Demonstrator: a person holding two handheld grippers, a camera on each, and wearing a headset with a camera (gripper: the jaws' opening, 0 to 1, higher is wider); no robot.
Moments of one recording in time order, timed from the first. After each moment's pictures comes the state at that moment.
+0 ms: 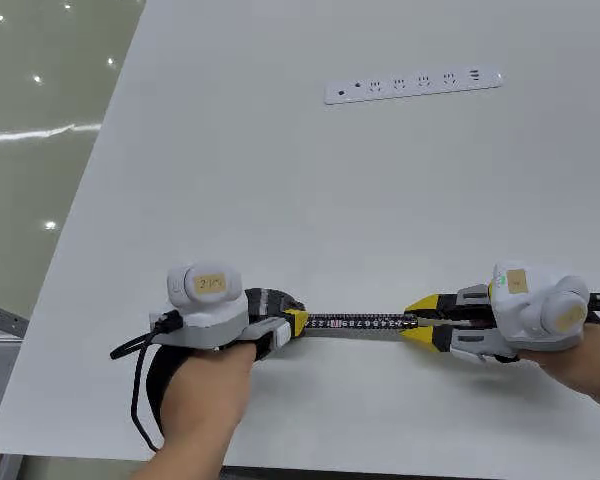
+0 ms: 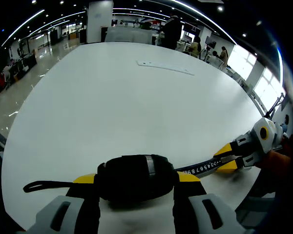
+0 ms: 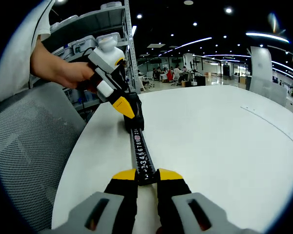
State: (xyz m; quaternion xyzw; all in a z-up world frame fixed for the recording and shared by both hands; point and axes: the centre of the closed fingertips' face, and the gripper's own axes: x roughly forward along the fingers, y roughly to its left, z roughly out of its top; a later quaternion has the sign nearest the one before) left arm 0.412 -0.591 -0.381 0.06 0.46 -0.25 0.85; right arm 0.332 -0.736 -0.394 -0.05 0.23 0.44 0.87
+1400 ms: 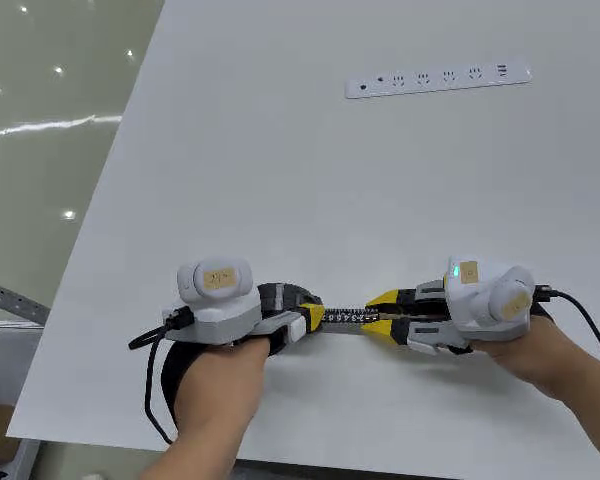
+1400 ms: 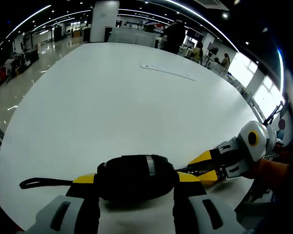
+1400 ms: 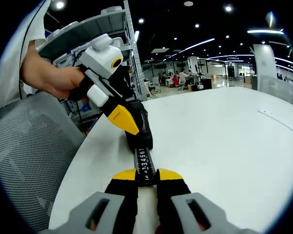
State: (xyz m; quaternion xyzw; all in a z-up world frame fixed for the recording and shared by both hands) left arm 0.412 -0.590 -0.380 0.03 0.46 -0.25 0.85; right arm 0.363 -0.677 -0.395 -0.02 0.22 0.47 0.86
